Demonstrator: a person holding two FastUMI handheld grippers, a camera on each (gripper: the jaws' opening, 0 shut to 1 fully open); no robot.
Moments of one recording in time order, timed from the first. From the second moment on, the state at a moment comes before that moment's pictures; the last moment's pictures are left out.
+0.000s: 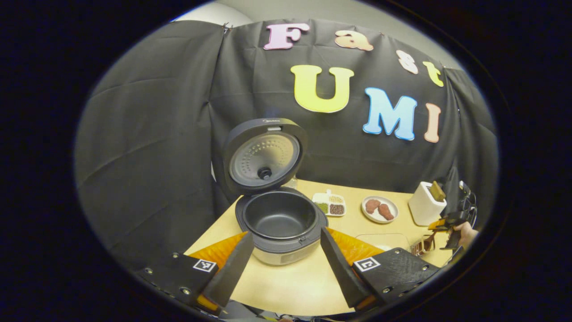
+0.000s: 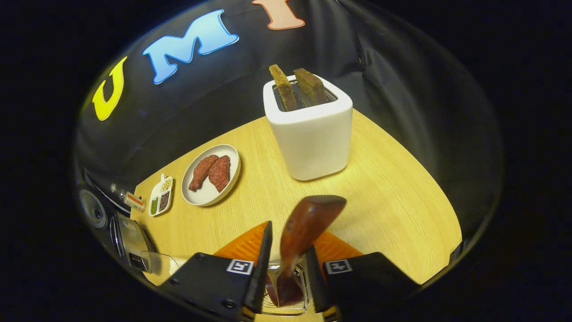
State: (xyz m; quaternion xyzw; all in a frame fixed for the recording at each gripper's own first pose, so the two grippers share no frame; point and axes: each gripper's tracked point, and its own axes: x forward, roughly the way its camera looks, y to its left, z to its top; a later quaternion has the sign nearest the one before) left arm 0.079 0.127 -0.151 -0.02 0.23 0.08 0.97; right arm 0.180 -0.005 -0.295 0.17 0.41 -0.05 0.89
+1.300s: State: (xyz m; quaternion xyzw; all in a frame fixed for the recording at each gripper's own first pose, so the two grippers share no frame) left arm 0.046 0.136 -0.171 -0.04 0.23 0.05 0.97; right arm 0.138 0.129 -0.072 0.15 0.21 0.09 0.96
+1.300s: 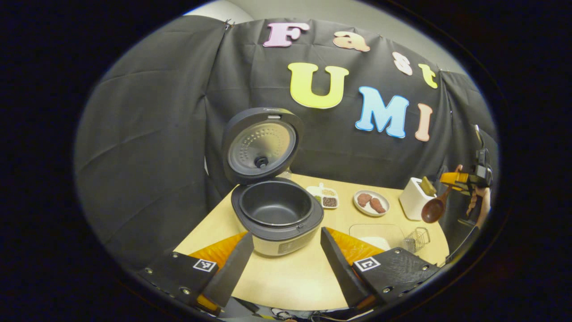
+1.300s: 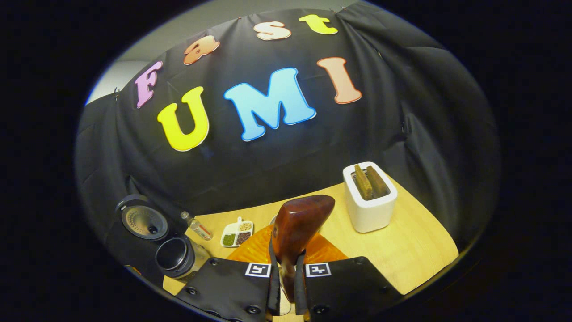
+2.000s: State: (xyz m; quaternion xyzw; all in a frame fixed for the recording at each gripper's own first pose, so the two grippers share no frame) left arm 0.013 0.189 -0.168 -0.05 0.20 0.06 0.98; right arm 0.123 0.226 -0.169 0.00 0.21 0.17 0.96
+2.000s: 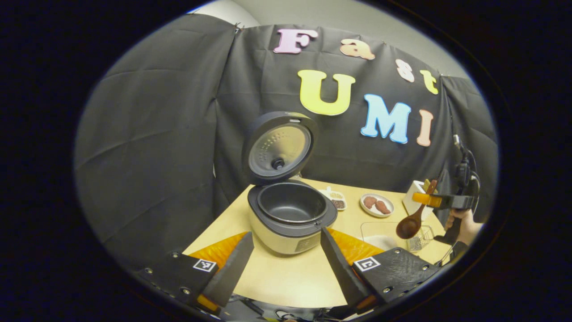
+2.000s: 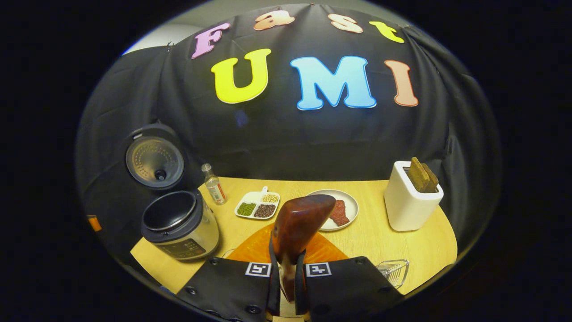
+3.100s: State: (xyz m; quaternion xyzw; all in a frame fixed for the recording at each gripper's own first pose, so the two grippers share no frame) left arm 0.004 0.222 -0.200 -0.10 0.21 0.06 0.97; right arm 0.096 0.254 -0.258 0.23 0.41 0.12 0.87
